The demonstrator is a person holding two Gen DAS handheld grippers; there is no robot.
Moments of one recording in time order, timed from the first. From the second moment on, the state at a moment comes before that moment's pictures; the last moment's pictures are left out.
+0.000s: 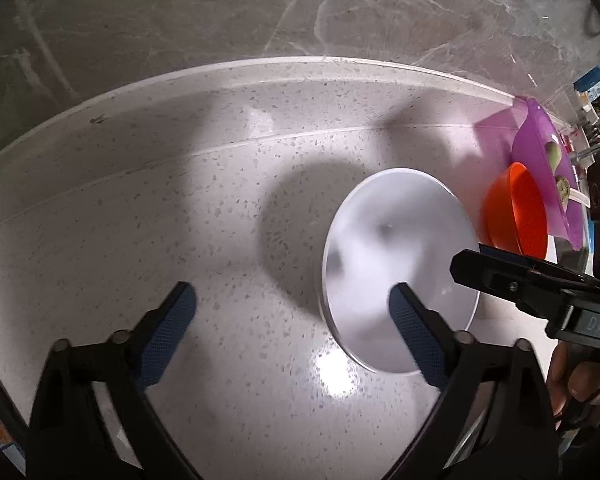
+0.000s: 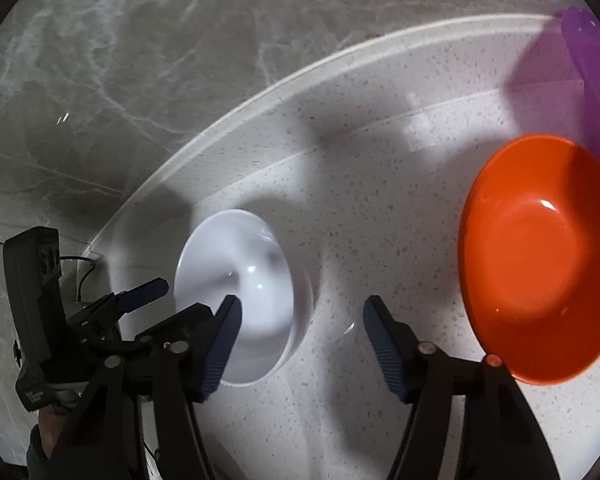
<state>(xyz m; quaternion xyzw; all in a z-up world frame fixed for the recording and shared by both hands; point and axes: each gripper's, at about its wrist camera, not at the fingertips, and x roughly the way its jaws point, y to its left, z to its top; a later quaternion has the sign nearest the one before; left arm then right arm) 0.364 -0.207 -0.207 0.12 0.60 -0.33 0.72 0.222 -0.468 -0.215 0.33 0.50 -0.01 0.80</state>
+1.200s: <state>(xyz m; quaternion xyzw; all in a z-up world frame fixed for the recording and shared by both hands) 0.332 -0.209 -0.218 0.11 0.60 -0.34 0.71 0.244 -0.439 -0.219 0.29 0.51 0.01 0.81</state>
